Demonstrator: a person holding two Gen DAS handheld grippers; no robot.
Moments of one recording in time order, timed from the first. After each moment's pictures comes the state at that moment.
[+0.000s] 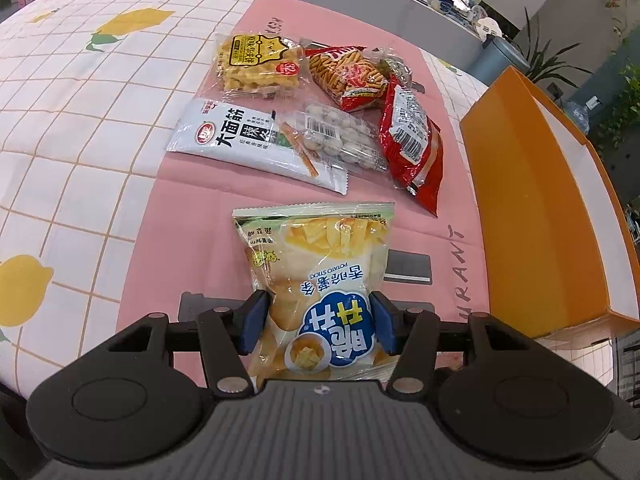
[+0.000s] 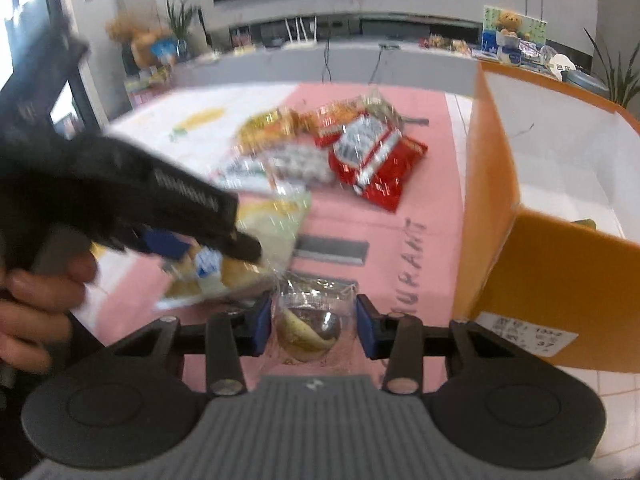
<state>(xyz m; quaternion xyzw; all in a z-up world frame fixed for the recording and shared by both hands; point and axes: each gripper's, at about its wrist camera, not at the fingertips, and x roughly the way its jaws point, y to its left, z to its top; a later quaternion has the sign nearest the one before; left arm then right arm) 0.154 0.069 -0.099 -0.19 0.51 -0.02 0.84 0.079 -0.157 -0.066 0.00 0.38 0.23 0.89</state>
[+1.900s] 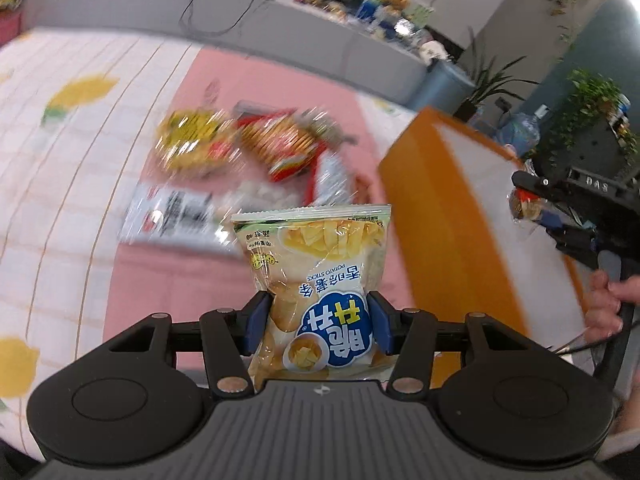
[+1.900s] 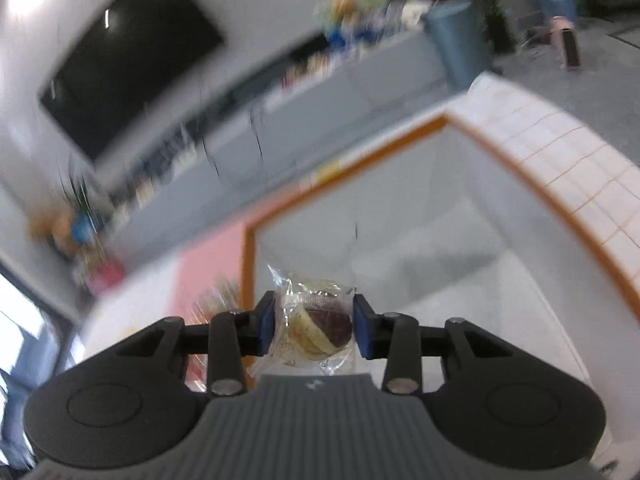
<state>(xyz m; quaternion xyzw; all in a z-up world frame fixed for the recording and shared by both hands) 0.170 0.053 -0.039 -0.17 0.45 -0.08 0.87 0.230 -0.303 -0.001 0.28 0.34 0.09 0.89</state>
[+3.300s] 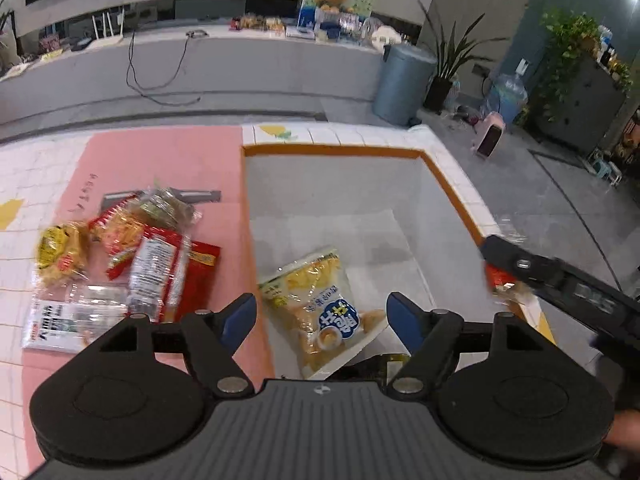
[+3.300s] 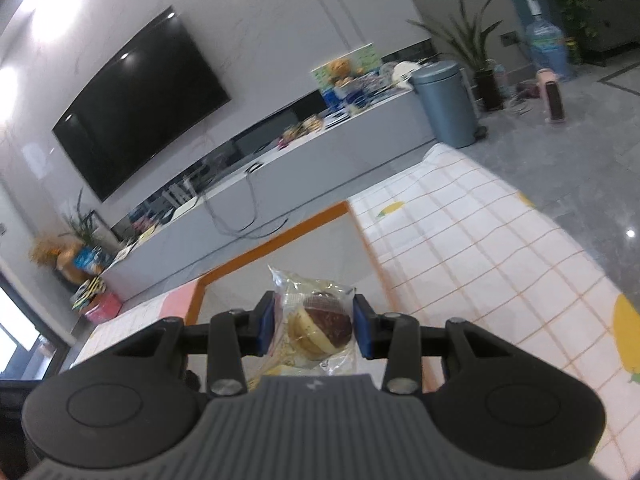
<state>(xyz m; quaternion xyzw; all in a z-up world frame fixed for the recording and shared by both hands) 0.230 -0.124 0.010 -0.06 0.44 -0.08 0.89 0.200 -0.392 0.009 0.24 0.30 0.09 0.92</state>
